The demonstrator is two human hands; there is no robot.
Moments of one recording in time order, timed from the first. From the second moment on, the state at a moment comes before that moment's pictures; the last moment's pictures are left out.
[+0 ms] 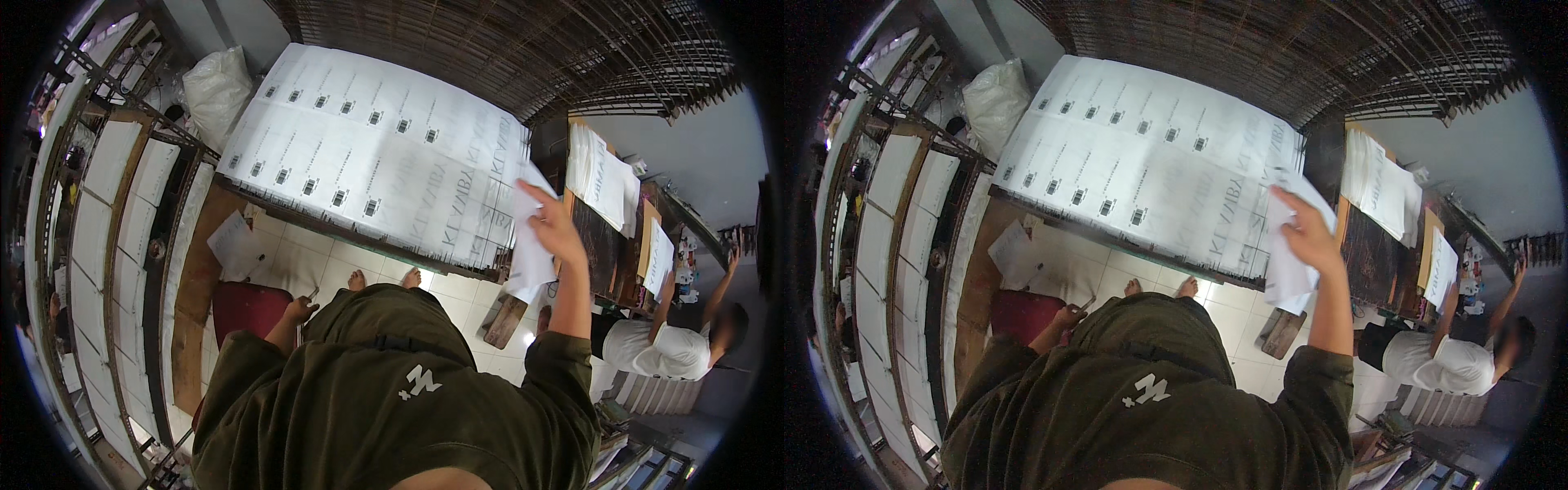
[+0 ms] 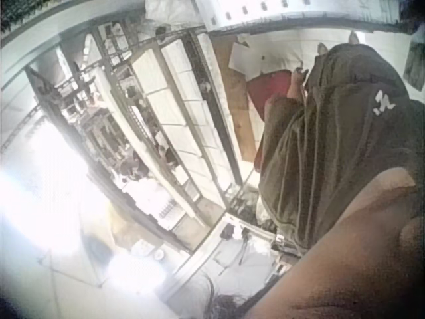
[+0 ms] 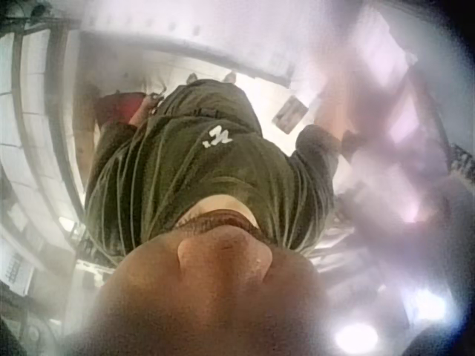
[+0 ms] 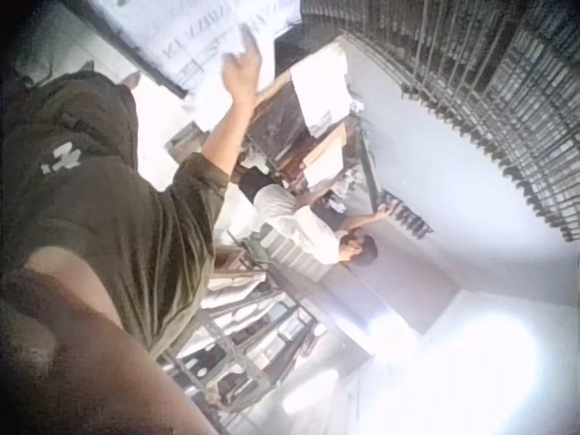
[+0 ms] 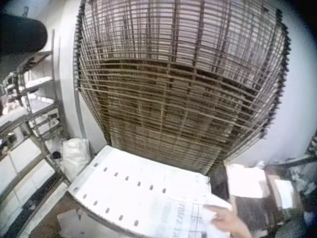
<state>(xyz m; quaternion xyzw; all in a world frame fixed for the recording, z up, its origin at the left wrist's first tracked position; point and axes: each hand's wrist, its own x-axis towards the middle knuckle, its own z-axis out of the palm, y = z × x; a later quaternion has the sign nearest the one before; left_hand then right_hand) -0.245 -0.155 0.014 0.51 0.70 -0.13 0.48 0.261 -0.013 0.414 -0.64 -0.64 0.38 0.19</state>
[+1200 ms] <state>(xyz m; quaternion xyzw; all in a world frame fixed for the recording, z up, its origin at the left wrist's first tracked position) -0.128 -0.293 0.091 0.37 0.79 -0.07 0.49 0.428 -0.040 0.023 -0.67 -0.46 0.34 0.47</state>
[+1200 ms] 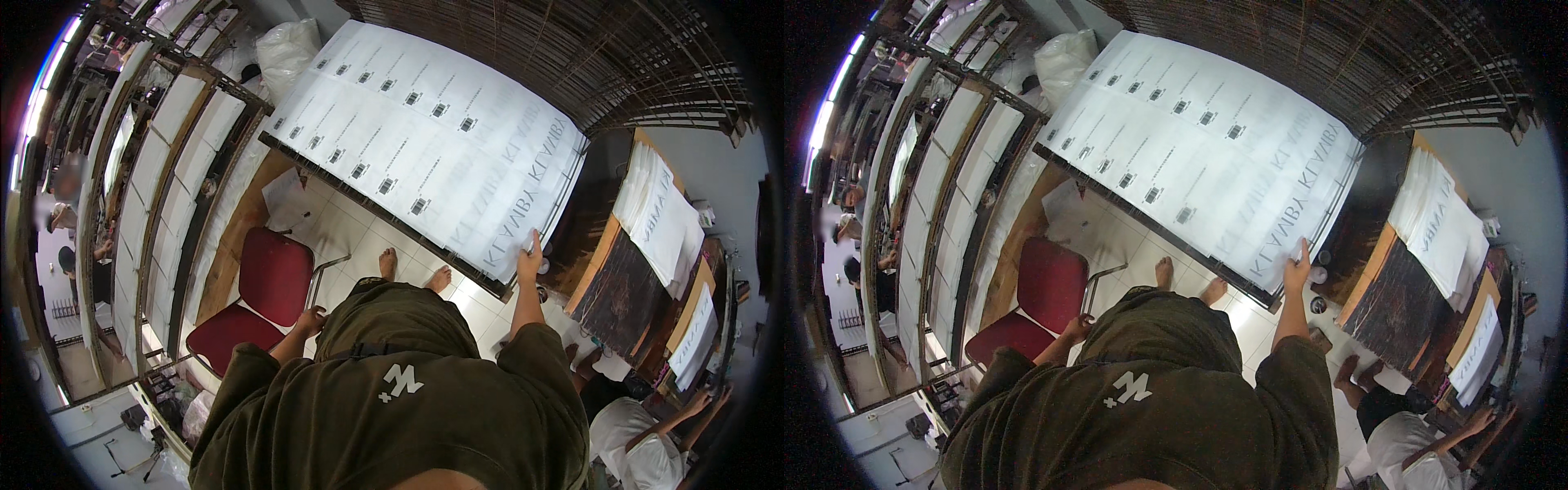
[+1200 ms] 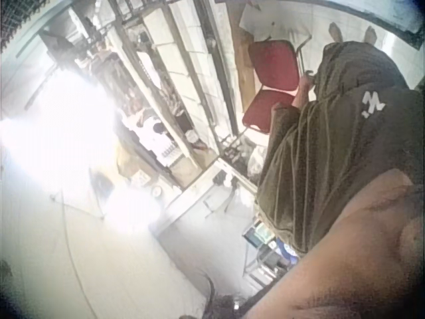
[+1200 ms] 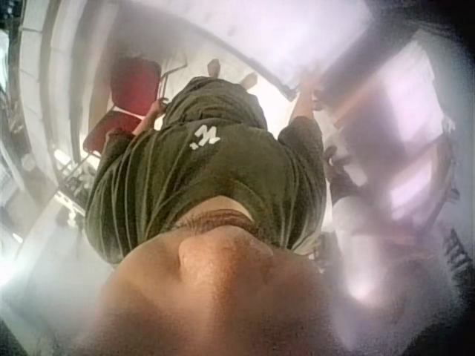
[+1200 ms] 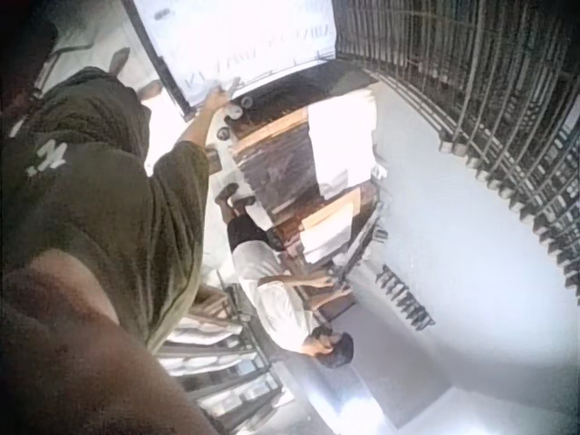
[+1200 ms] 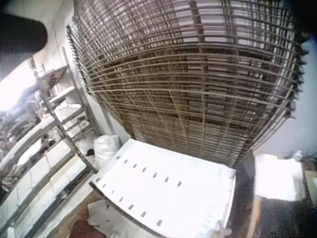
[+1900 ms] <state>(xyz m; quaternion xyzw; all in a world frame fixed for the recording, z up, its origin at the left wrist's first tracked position) -0.094 -0.276 0.117 0.38 0.79 -0.09 0.47 0.422 -0.036 0.000 -0.67 -0.43 0.38 0.46</state>
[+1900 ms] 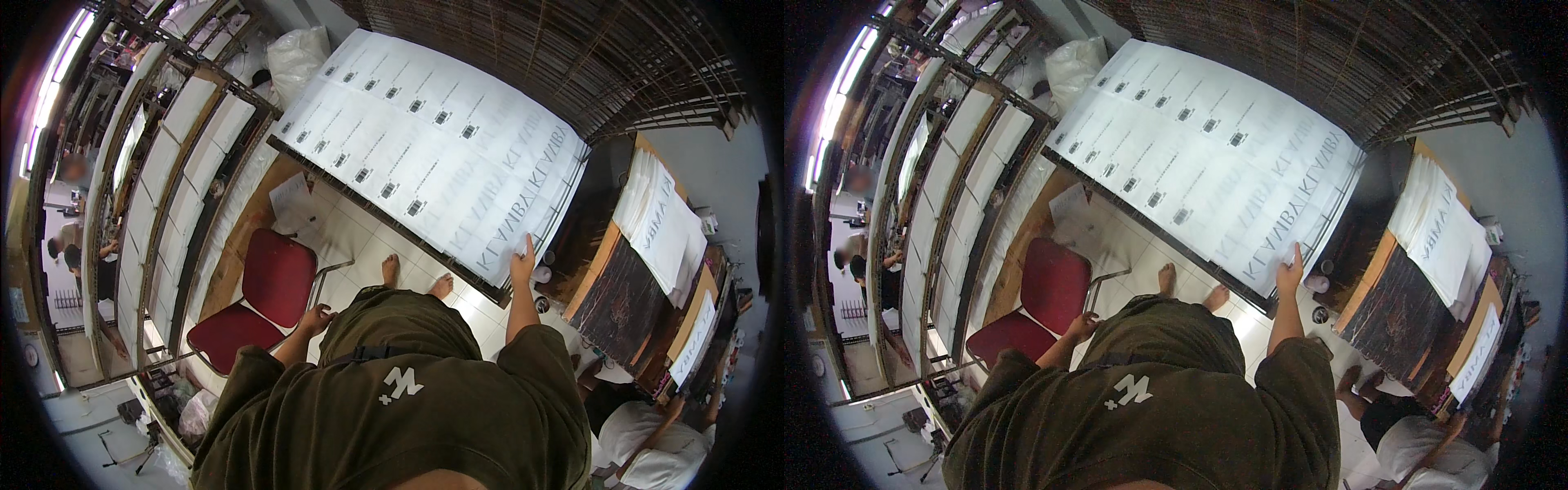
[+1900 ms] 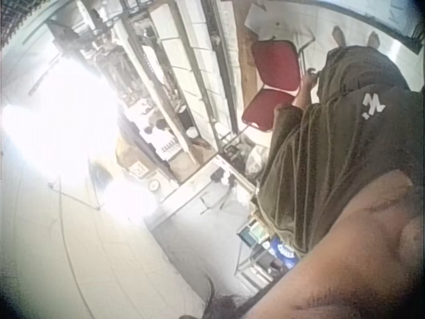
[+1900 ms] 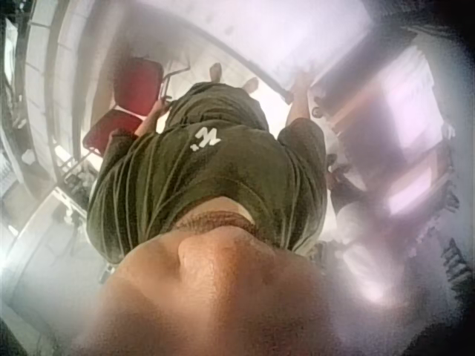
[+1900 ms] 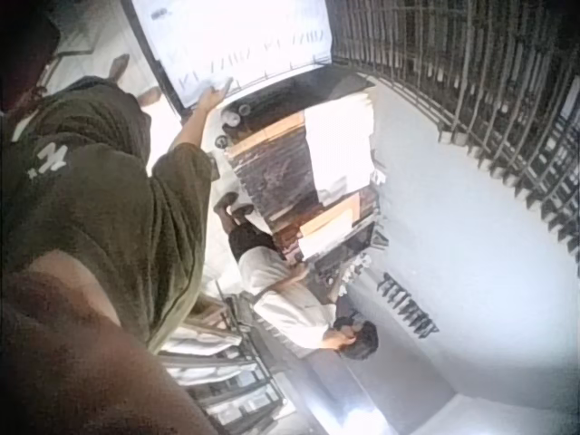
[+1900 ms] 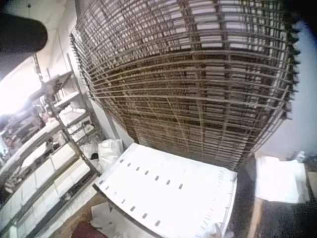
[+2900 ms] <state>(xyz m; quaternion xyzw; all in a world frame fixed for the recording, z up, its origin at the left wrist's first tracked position) -0.089 -0.172 0.006 0.51 0.68 -0.03 0.52 0.464 -0.177 0.059 -0.82 -0.43 0.21 0.31</state>
